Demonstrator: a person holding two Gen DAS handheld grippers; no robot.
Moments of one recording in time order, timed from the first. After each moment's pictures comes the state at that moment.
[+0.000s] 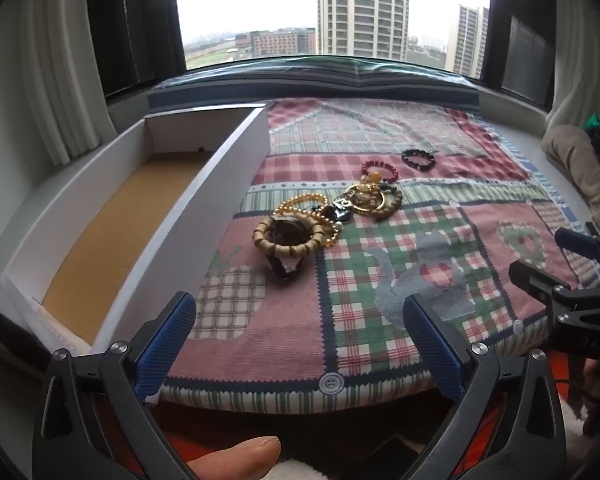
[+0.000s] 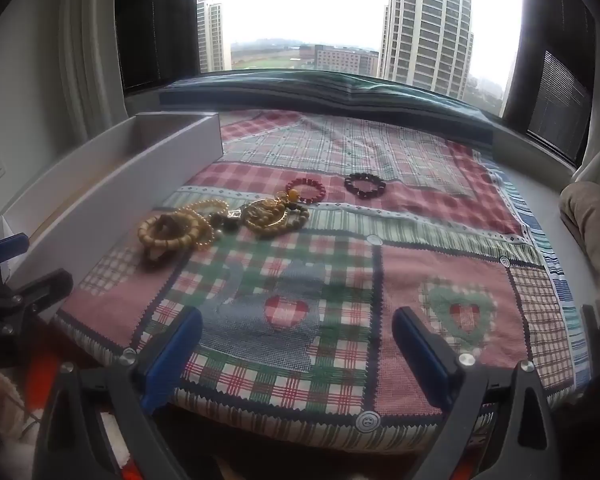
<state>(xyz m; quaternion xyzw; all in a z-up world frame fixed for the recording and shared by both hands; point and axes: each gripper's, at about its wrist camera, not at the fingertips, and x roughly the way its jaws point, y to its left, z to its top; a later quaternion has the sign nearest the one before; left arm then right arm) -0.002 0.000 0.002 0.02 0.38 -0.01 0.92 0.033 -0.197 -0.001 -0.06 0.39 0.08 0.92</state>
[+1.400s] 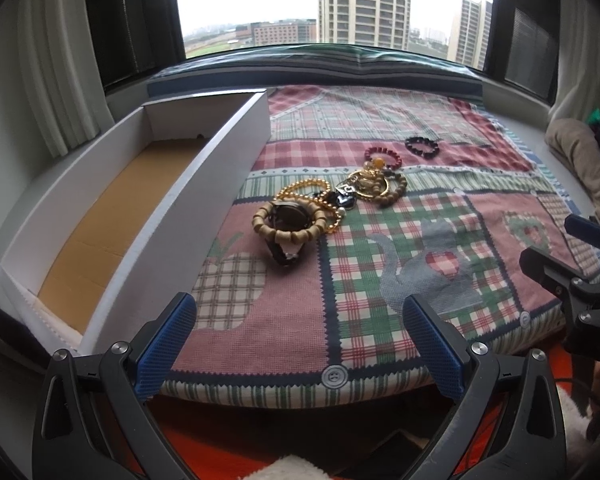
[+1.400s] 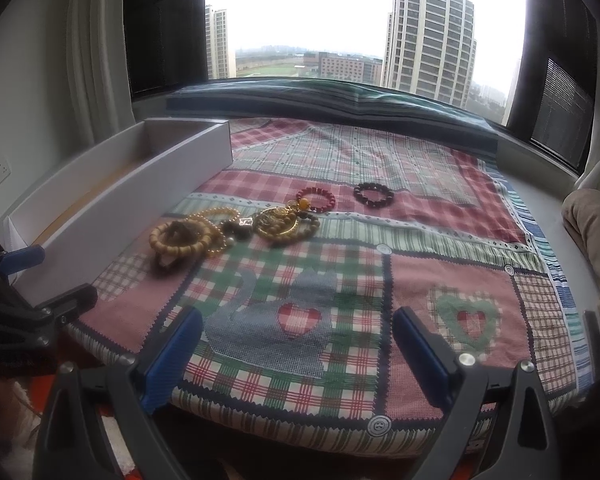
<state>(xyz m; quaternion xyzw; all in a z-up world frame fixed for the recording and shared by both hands) 0.007 0.002 -0.016 0.02 0.41 -0.01 0.91 0.026 -0.187 0.002 -0.06 0.38 0.09 0.92</state>
